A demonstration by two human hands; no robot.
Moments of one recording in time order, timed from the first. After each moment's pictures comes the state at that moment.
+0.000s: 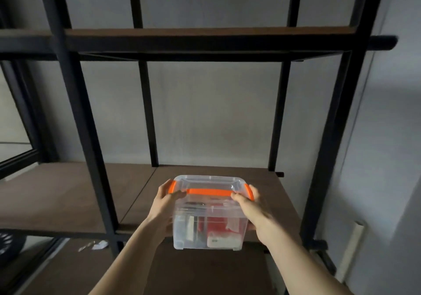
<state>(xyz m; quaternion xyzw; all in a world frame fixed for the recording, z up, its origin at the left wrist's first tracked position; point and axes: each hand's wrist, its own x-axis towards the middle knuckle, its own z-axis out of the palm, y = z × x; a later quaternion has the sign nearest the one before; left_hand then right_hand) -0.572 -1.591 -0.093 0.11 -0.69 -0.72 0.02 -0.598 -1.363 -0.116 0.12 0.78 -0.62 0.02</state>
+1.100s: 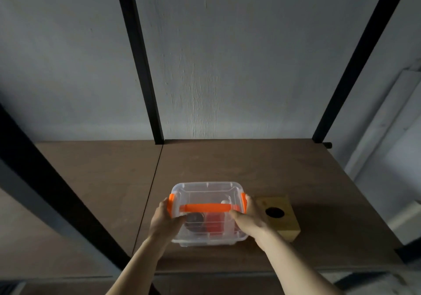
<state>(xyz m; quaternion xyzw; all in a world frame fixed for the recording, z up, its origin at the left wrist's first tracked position) -0.880 -1.791 -0.264 0.15 -0.86 -0.48 -0.10 -0.877 -1.556 -0.265 0.17 0.87 -0.45 0.14</state>
